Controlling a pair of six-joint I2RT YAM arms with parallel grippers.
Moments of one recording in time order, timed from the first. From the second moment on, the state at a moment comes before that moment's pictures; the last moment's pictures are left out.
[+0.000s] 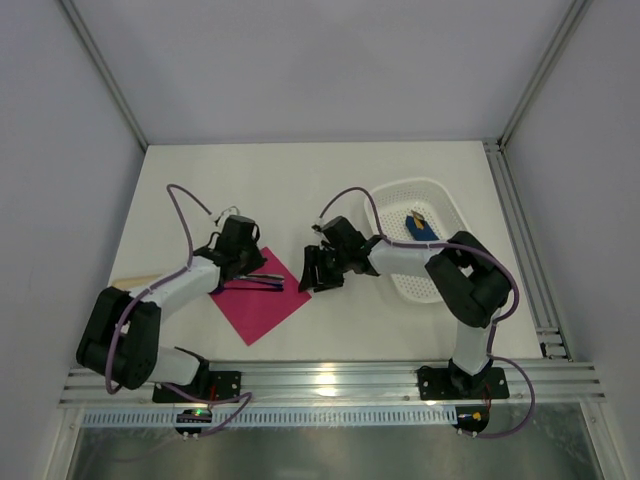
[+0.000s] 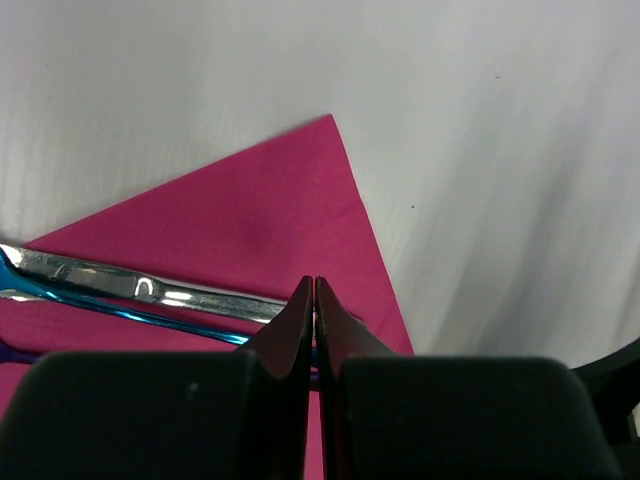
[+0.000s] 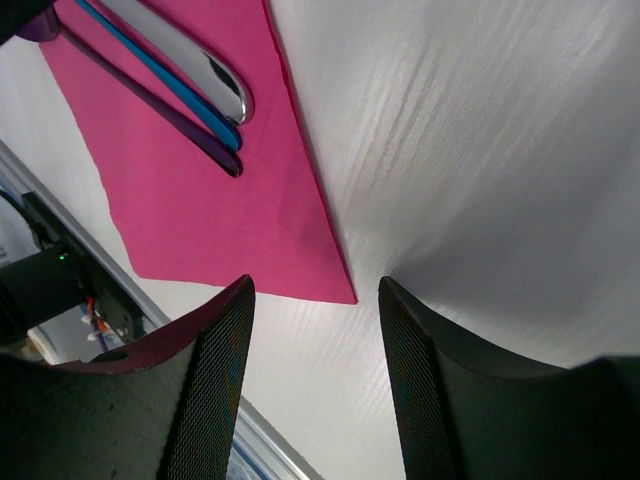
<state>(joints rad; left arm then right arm) -0.41 1.37 0.71 -0.21 -0.16 -0.78 0.76 1.85 1.03 -0.08 -0.41 0.68</state>
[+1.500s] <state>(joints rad) -0.40 1.64 0.86 -0.22 -0.30 -0.85 0.76 2.15 1.38 0.10 -0.43 0.60</state>
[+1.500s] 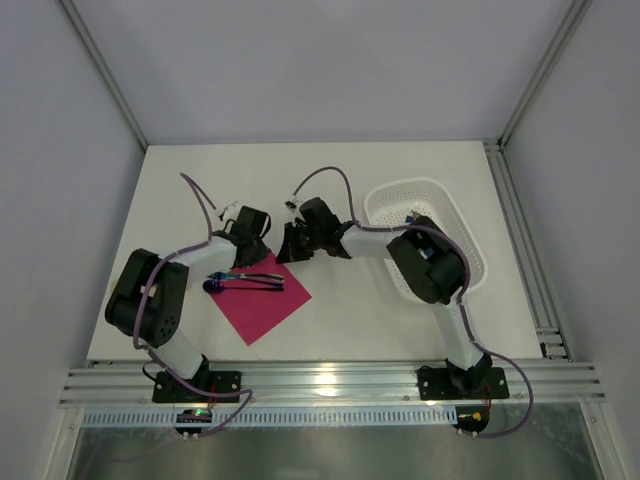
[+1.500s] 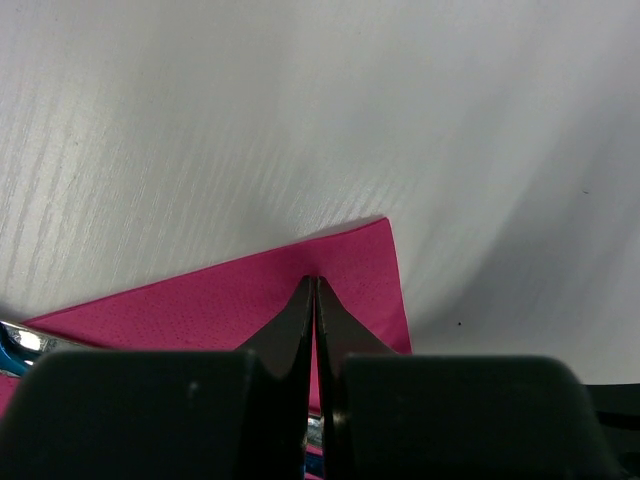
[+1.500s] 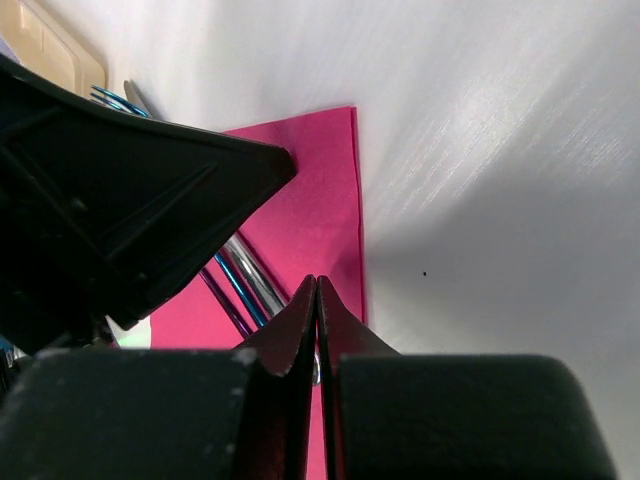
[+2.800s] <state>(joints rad) -0.39 1.65 0.86 -0.22 -0.28 -0.89 0.80 2.23 1.42 0.13 -0.53 0.63</state>
